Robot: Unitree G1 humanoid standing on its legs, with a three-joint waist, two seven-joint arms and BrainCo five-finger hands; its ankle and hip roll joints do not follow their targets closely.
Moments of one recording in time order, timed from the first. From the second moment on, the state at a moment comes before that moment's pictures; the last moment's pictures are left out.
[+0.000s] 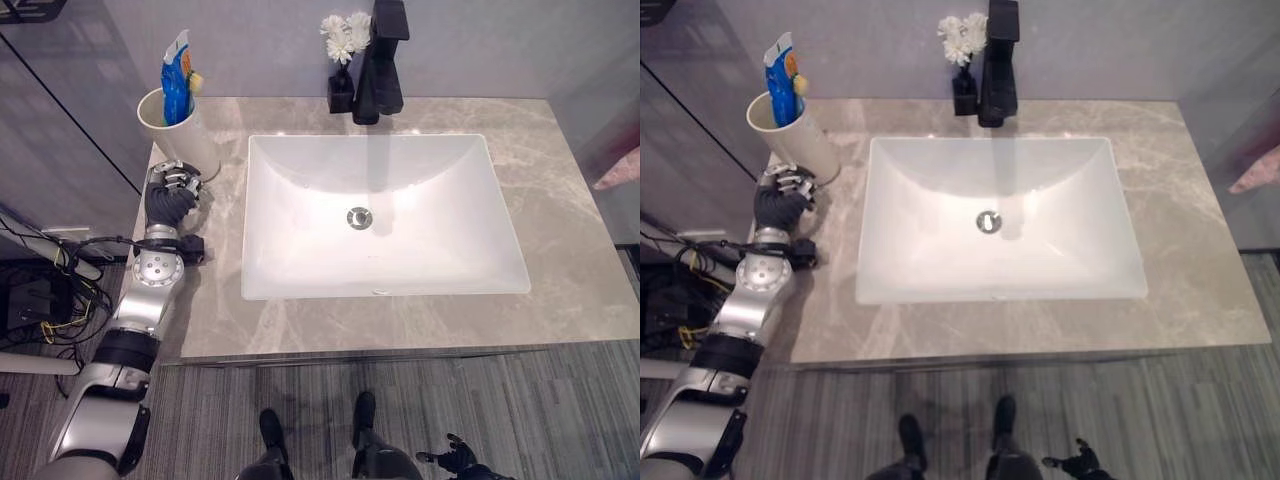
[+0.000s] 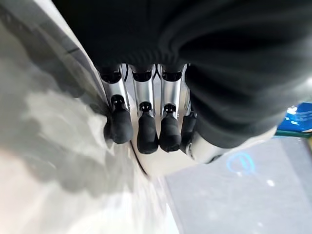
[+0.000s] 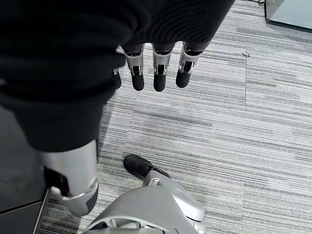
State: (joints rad) left arm -0.63 0.63 -0.17 0.52 -0.27 -0.17 0.33; right arm 0.00 -0.24 0.23 1.22 0.06 -0.08 -0.19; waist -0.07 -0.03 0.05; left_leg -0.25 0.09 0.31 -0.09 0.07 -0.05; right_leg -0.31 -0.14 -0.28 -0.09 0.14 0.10
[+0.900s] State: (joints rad) left arm -1.15 0.78 -0.42 1.01 -0.24 -0.13 0.37; right arm -0.02 -0.25 0.33 1.16 0.06 -0.09 -0.19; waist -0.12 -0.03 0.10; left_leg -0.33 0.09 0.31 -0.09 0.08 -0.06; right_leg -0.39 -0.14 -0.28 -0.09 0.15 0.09
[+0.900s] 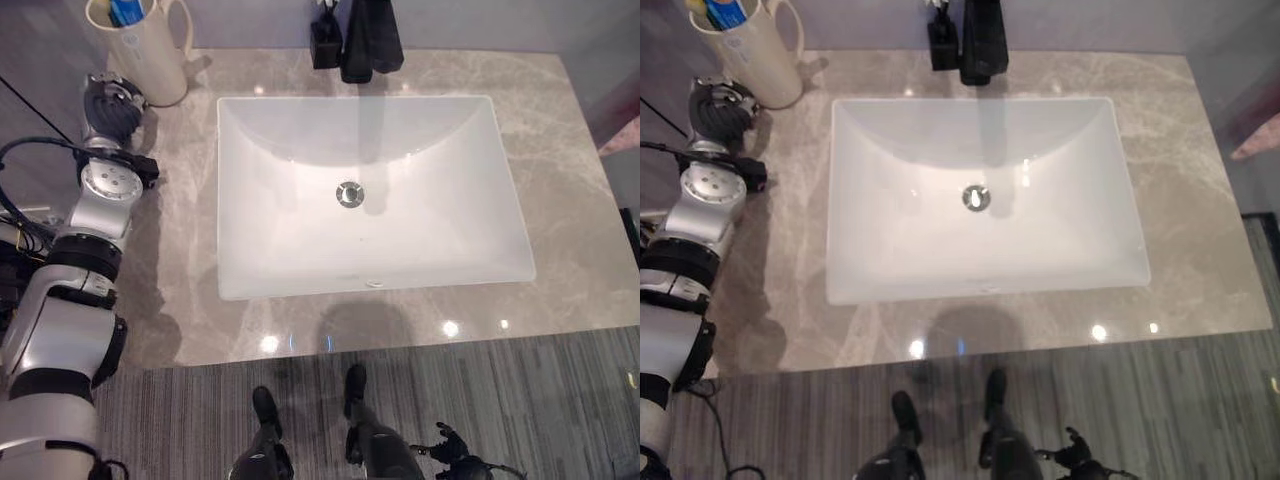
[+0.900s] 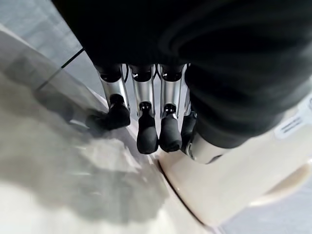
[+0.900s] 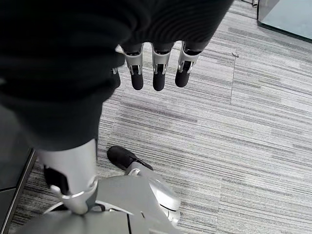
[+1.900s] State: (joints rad) left arm -1.43 0.85 -0.63 1.10 -0.14 -0.13 0.38; right arm 0.04 -0.34 0.37 0.99 0.10 -0.15 -0.15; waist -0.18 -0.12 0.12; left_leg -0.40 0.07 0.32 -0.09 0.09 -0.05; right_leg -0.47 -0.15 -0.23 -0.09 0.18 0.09
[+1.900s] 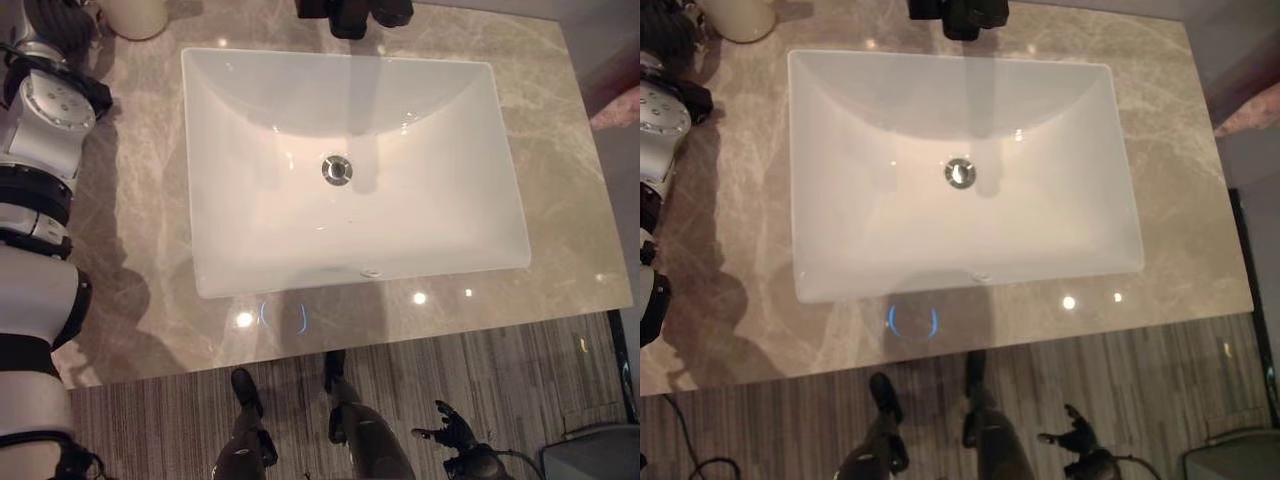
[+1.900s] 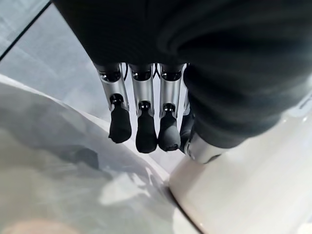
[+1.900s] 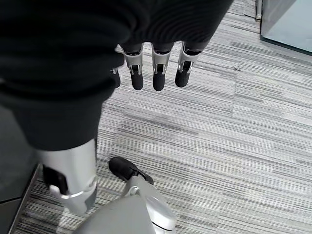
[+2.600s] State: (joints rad) left arm -1.43 0.71 -0.65 1.11 -0.14 -0.13 0.38; right arm 0.10 -0.35 0.35 0.92 0.10 -0.15 -0.15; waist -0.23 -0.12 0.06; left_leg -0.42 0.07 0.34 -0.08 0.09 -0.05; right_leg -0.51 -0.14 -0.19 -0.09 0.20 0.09
